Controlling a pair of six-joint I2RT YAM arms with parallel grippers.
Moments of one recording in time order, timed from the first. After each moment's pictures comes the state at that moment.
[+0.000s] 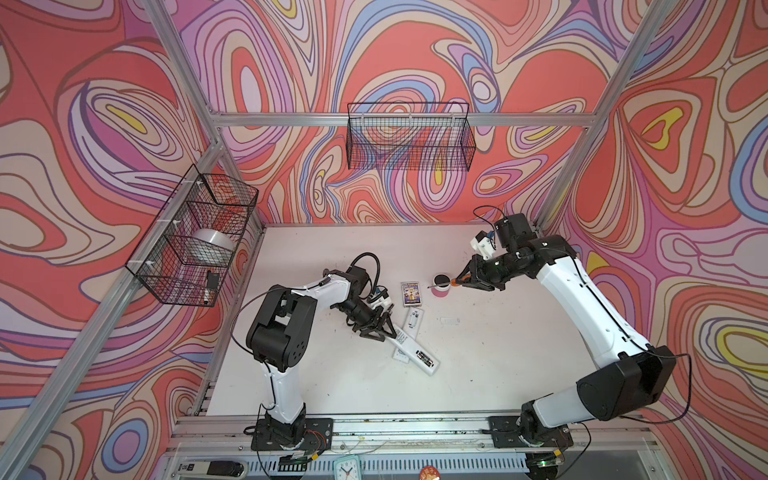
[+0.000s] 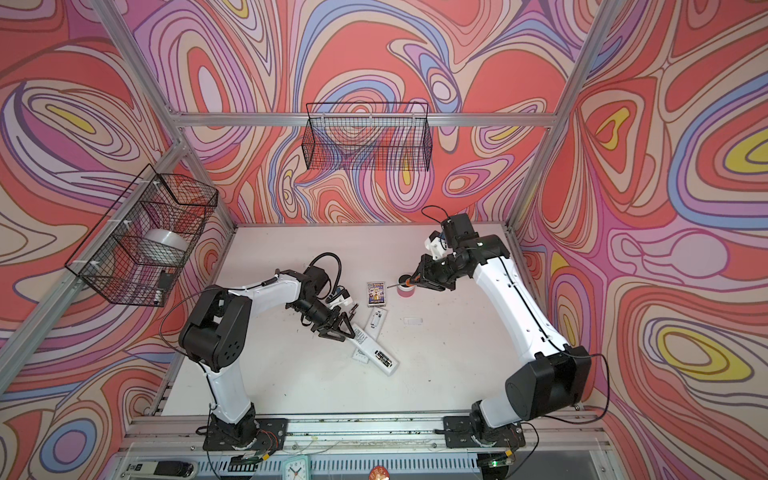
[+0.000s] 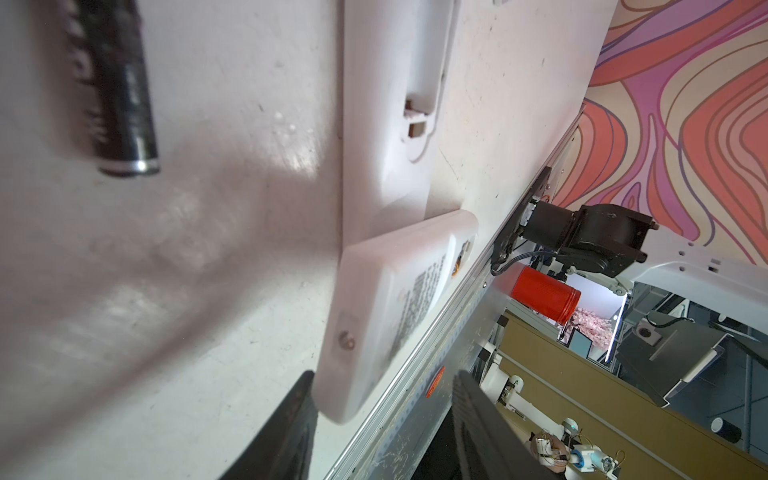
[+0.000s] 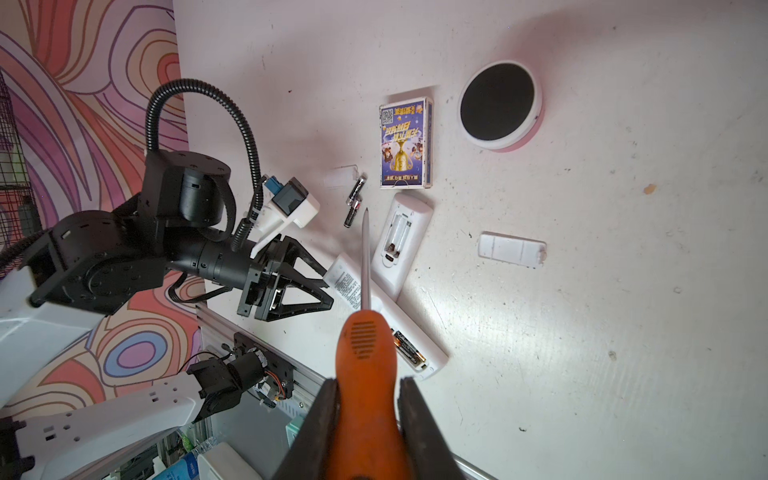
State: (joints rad) left arm -0.40 1.89 1.18 -0.89 0.87 -0.09; right arm 0.25 1.49 1.55 -1.16 -0.50 0.43
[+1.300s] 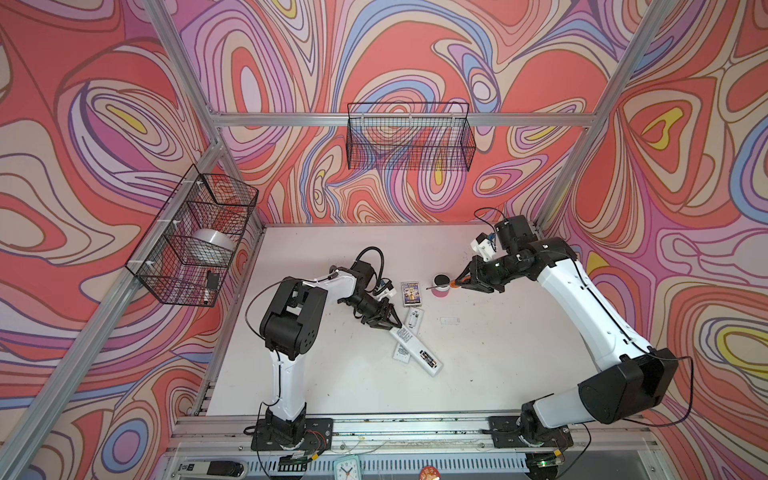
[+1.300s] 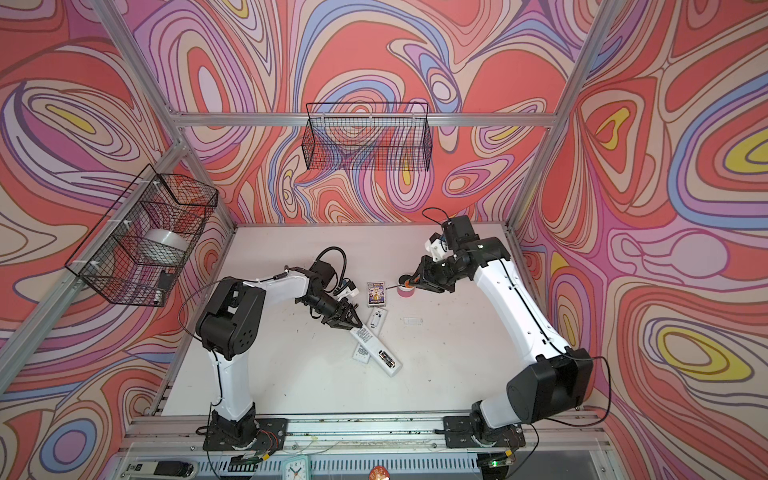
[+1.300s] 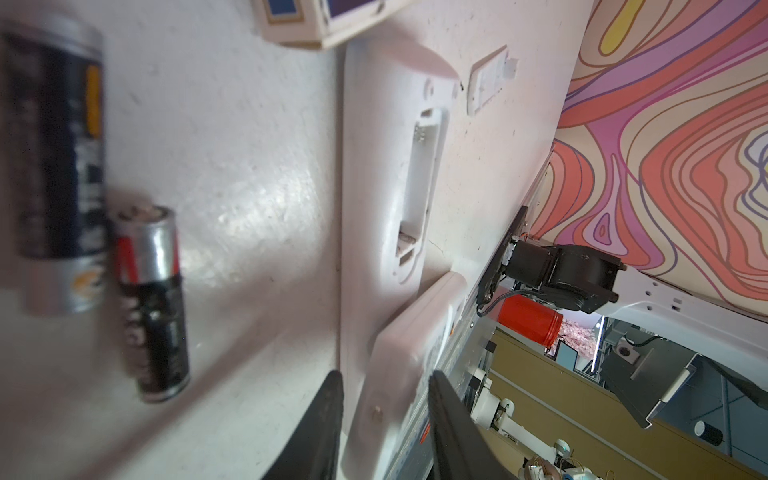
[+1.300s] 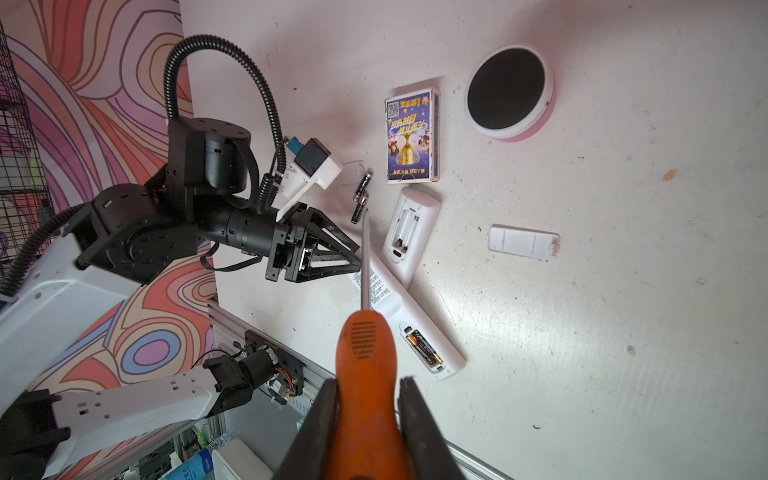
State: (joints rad) left arm -0.41 2.02 1.27 -0.76 0.93 -0.17; right arm 0.25 1.48 1.52 -1.14 -0.52 0.46
